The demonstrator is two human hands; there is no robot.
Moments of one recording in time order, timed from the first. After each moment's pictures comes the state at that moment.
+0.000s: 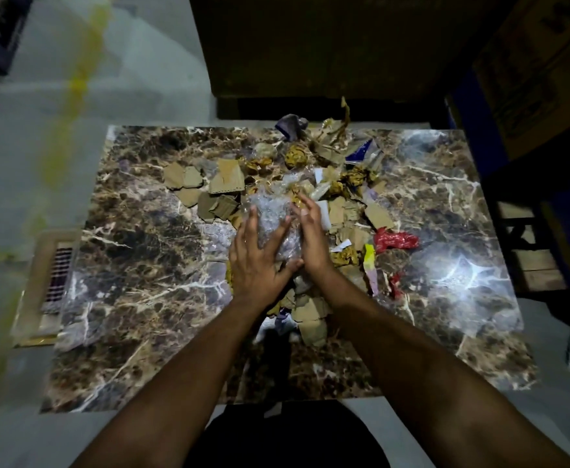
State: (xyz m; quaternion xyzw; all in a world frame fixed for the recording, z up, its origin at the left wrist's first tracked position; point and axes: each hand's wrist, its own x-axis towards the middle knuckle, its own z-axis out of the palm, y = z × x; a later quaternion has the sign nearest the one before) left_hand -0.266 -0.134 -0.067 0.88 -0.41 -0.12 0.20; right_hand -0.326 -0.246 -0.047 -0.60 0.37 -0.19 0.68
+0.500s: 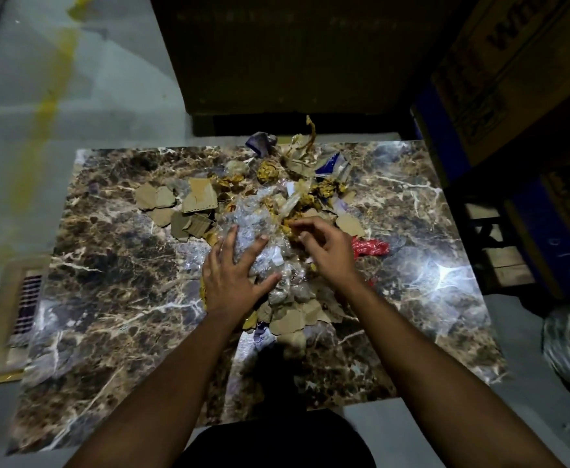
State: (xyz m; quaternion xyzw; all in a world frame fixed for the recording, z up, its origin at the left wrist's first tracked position) left_hand -0.261 -0.140 -0.065 0.89 -0.41 -0.11 0.16; right_hand -0.393 -0.299 -0.013 -0.73 0.35 -0.21 0.55
